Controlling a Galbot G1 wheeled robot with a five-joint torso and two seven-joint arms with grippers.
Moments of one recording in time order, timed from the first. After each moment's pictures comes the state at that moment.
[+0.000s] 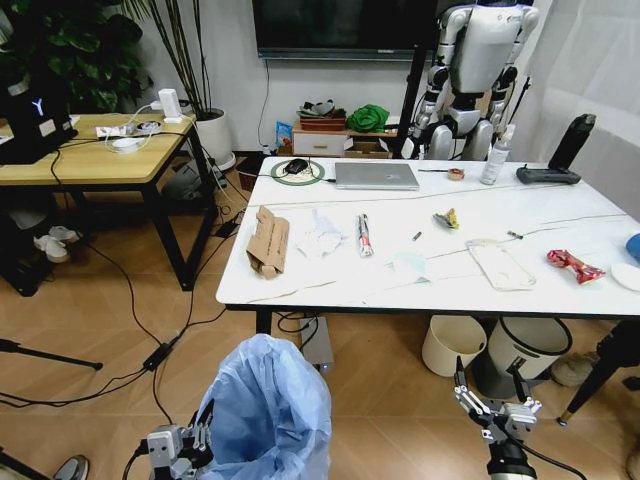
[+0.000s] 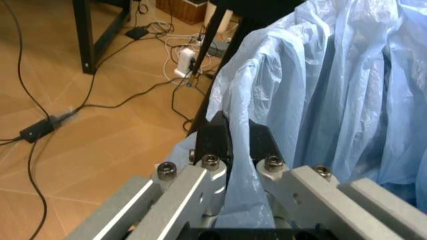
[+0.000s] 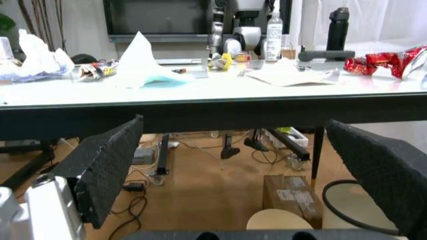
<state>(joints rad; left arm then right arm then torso) 2.11 -1.20 -0.53 -2.26 -0.55 -0.10 -0.14 -1.82 1.60 0.73 1.94 0.14 0.47 -0.09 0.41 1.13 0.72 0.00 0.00</state>
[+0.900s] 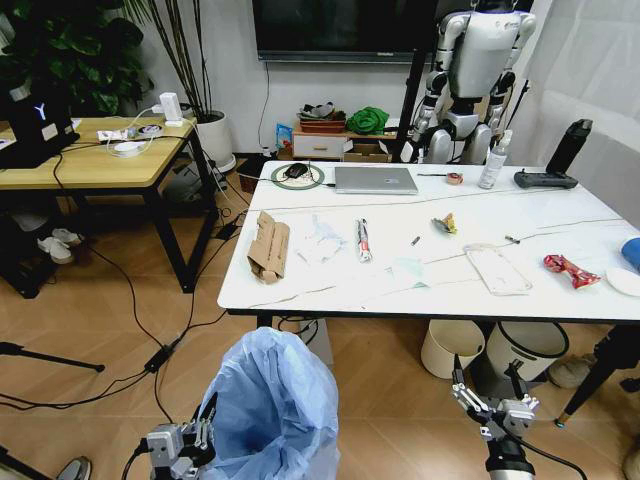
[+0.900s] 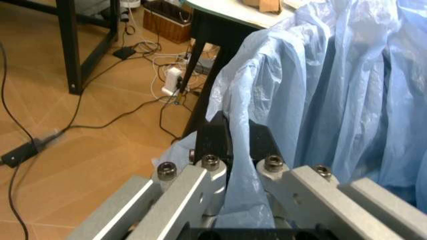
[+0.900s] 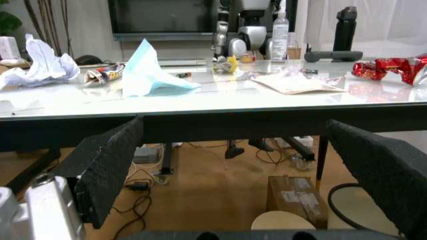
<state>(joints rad) 2.12 -1.20 -0.54 -2.26 -0.53 -0.17 -0.07 -1.81 1.57 0.70 1.96 0.15 0.43 -0.07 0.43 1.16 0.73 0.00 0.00</state>
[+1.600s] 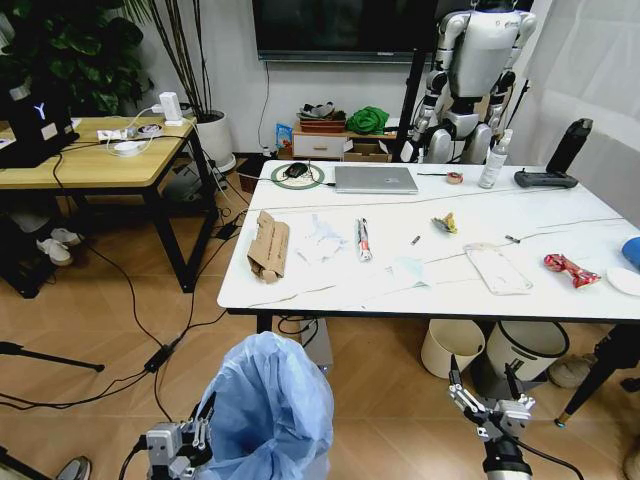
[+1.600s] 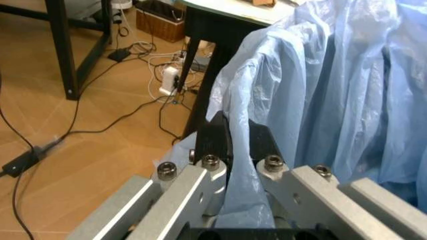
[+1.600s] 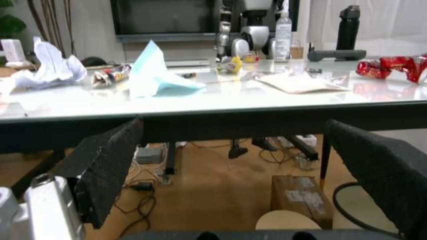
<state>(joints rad) 2.11 -1.21 -0.58 -2.25 -0.50 -0.12 -0.02 -1.83 1.57 0.69 1.98 0.16 0.43 -0.07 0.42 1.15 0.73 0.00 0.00</state>
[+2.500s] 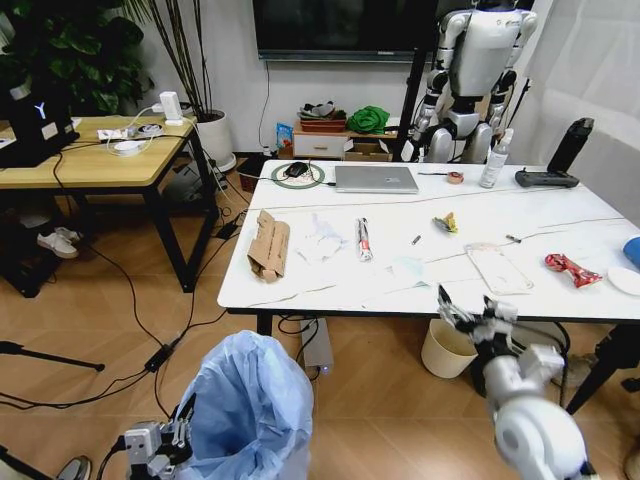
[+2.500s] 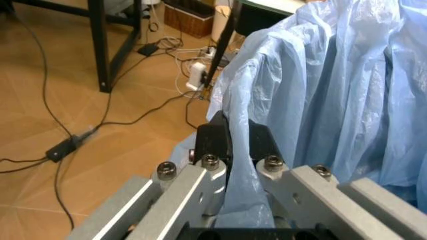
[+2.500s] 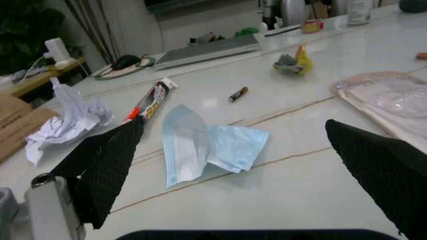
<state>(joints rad) 2.13 -1.24 -0.69 -2.24 -0.56 -0.09 -0.02 -1.38 1.16 0.54 2.05 0.60 -0.21 0.14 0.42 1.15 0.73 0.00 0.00</state>
